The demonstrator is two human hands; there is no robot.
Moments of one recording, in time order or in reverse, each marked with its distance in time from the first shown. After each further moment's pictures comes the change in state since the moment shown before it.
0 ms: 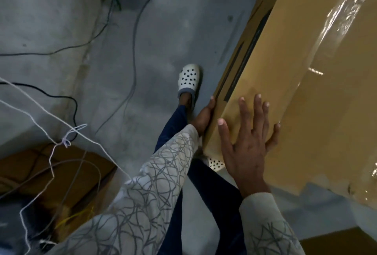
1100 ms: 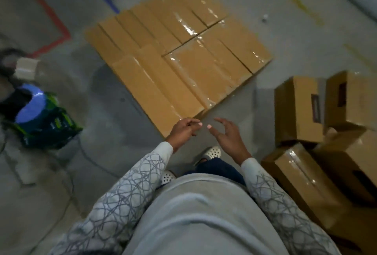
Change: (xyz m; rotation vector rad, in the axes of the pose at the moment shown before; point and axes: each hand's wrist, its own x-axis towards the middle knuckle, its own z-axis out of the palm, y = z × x) left_hand -0.381 -0.001 0.099 1.160 -0.498 0.296; right_hand -0.307 -0.077 -0.194 0.800 0.377 0.798
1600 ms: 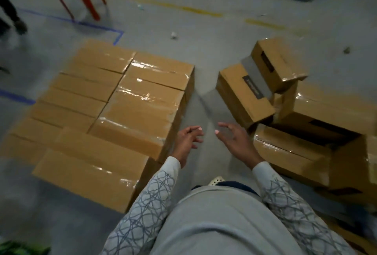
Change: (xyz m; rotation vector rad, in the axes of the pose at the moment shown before) left_hand 0.095 0.104 0.263 0.083 -0.270 0.059; right_hand 0.018 0.135 -0.221 0.220 0.454 0.098
